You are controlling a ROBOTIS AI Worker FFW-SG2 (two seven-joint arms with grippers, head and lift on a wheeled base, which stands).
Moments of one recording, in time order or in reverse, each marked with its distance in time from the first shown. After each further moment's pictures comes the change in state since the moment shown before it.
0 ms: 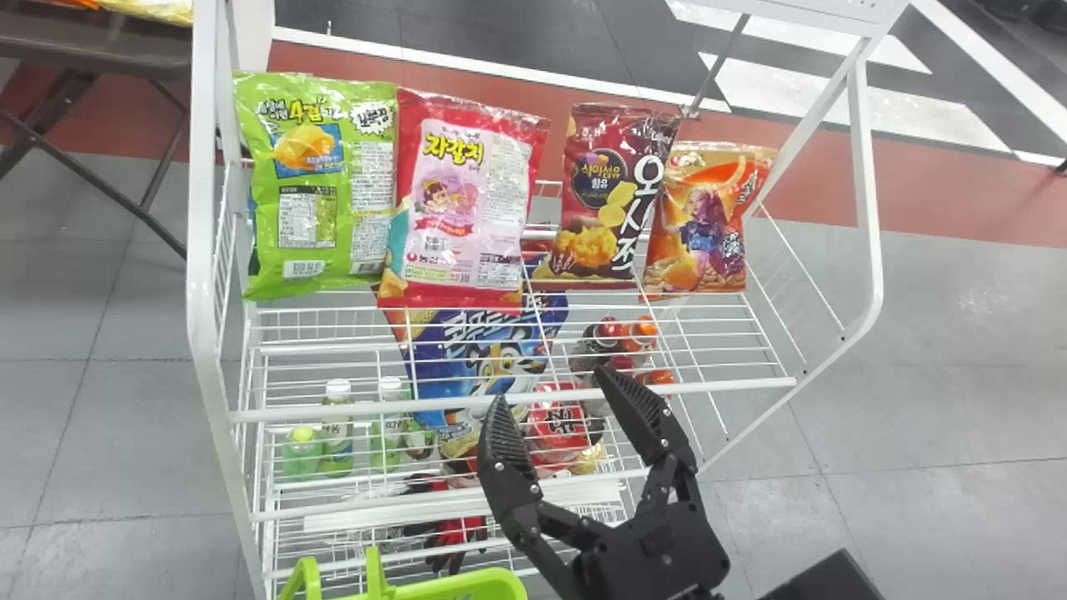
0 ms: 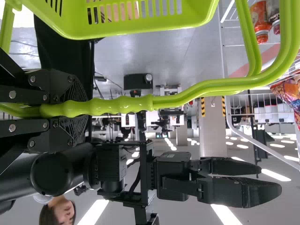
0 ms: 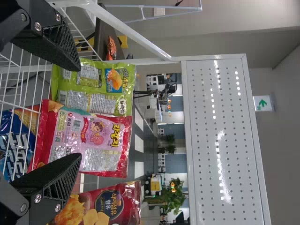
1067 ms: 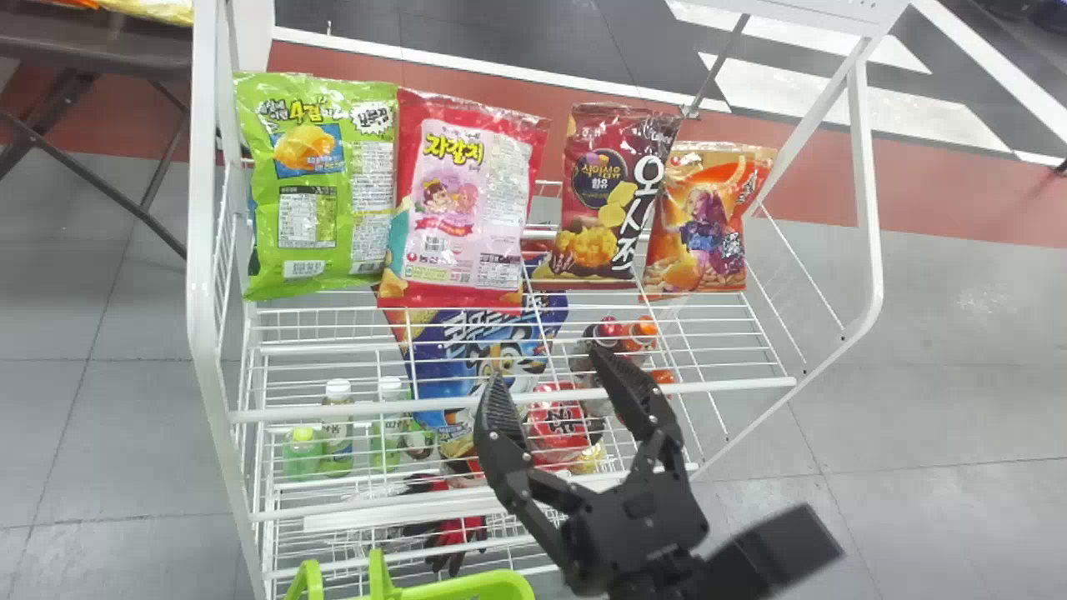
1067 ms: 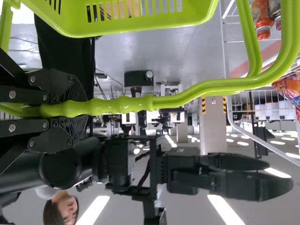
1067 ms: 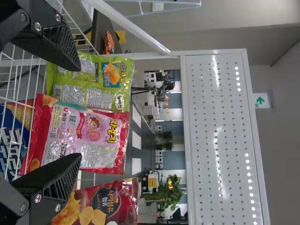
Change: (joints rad) left arm 0.007 0.004 -0.001 -0.005 0.005 0.000 -0.010; right arm -0.117 0.008 -0.003 0.056 -0.001 0.083 -0.016
